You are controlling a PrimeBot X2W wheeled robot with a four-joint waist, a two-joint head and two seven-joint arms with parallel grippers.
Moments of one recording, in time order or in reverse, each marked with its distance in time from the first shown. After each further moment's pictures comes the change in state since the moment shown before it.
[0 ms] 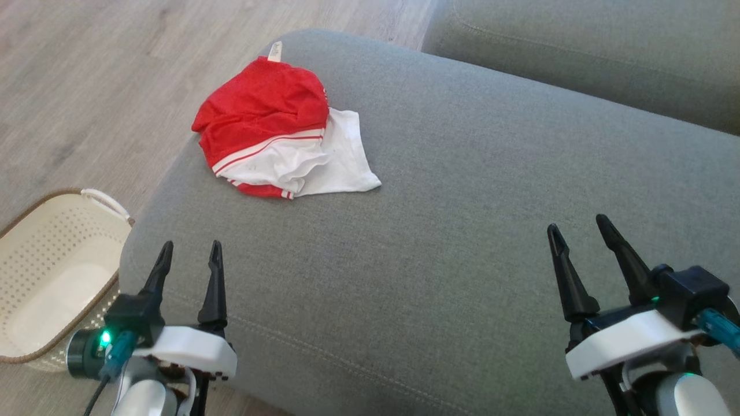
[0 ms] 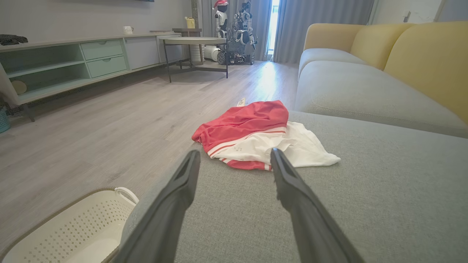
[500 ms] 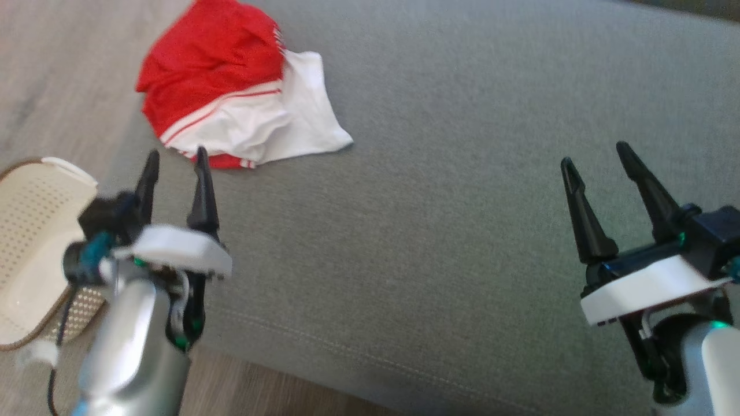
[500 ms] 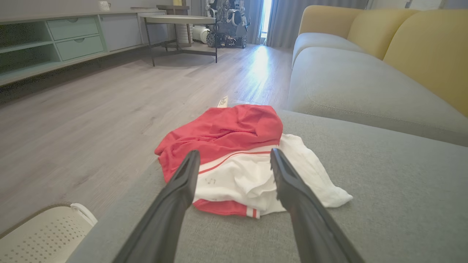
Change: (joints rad) left arm -0.278 -0.071 0.059 0.173 -0.062 -0.056 -0.003; right arm -0.136 -0.053 0.002 -0.098 -0.028 0.000 0.075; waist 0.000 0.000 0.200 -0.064
